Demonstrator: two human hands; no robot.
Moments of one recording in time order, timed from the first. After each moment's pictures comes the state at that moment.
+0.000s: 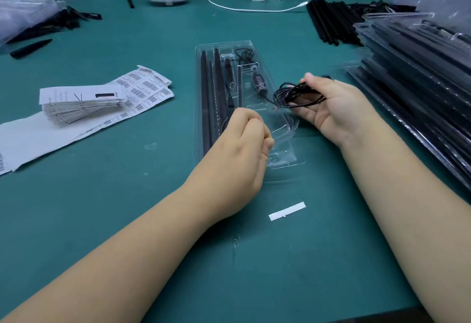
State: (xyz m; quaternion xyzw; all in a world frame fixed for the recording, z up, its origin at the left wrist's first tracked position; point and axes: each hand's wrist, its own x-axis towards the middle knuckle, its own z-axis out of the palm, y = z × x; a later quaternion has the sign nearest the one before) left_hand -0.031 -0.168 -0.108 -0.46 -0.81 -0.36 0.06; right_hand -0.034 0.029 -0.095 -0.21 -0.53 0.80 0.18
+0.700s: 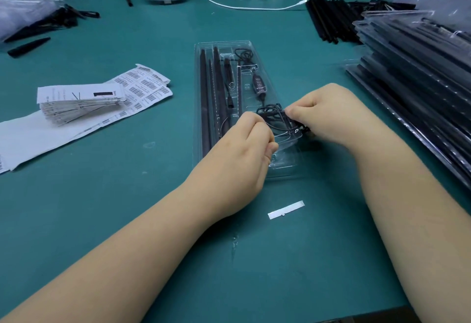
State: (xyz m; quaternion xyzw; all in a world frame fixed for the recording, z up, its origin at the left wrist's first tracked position) left_hand -0.033 -0.167 -0.109 -0.48 -0.82 -0.29 0.06; right_hand -0.013 0.013 -0.082 -0.21 -0.94 0.26 0.08
